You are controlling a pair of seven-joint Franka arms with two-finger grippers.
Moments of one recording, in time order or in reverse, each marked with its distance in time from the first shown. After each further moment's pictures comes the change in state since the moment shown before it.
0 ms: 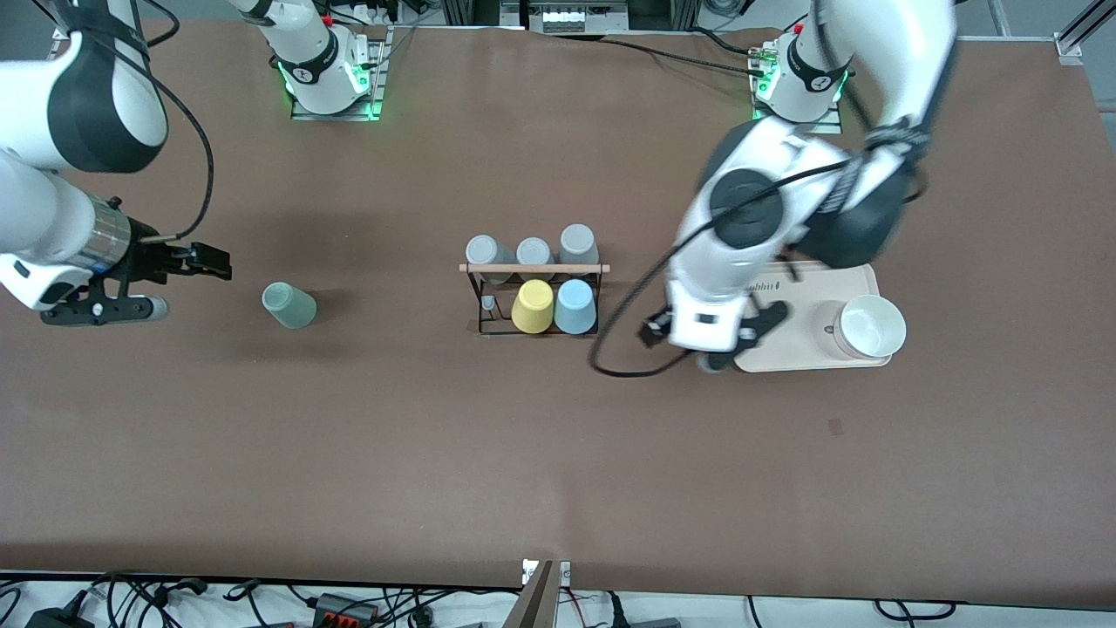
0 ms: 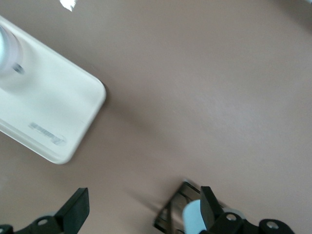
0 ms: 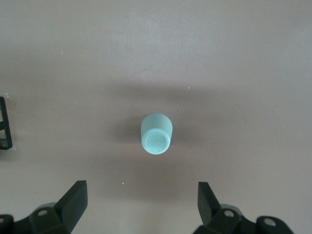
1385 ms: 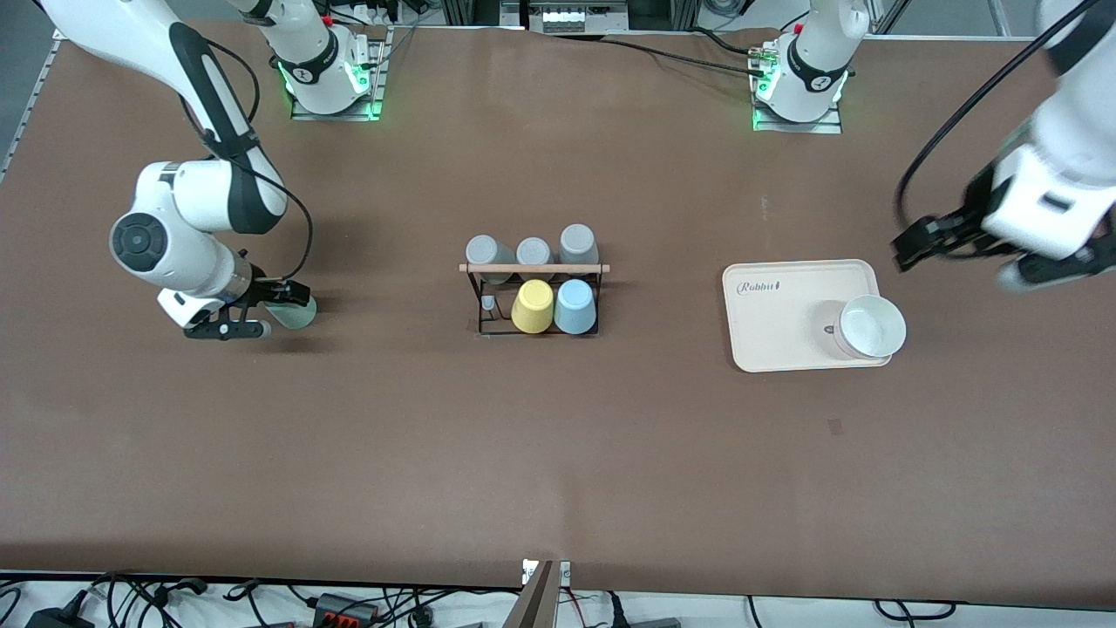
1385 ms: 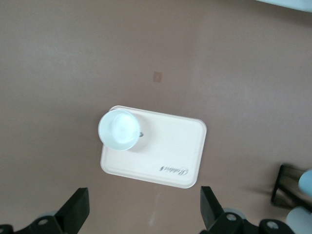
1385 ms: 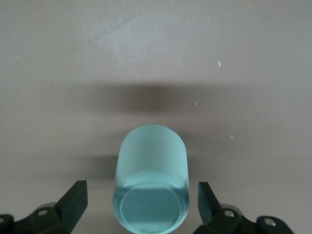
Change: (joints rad) left arm 0.286 -0.460 0.146 -0.251 -0.080 -0.142 0.840; right arm 0.015 0.124 -0.015 -0.484 -0.010 0.629 0.067
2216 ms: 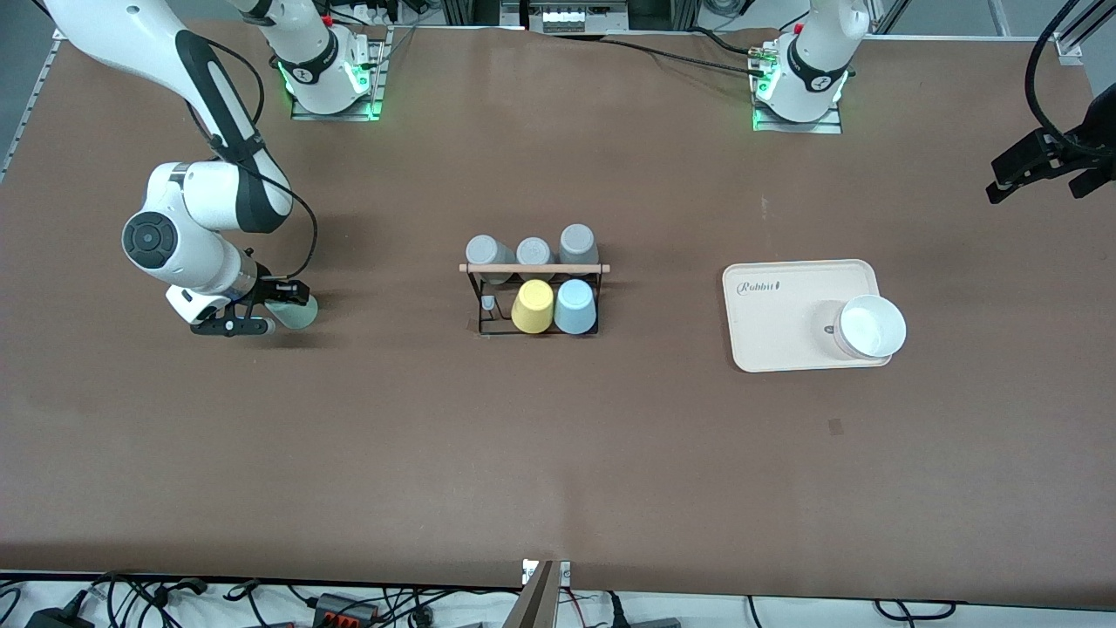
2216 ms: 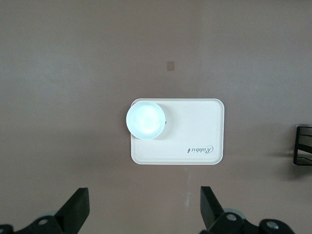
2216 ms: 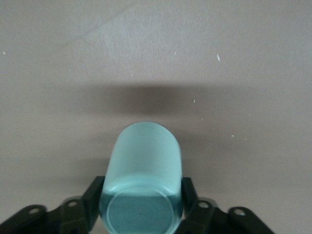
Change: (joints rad) left arm -0.002 -0.137 0.132 -0.078 -0.040 -0.043 0.267; right arm -0.006 0.006 0.000 -0.006 0.000 0.029 0.004
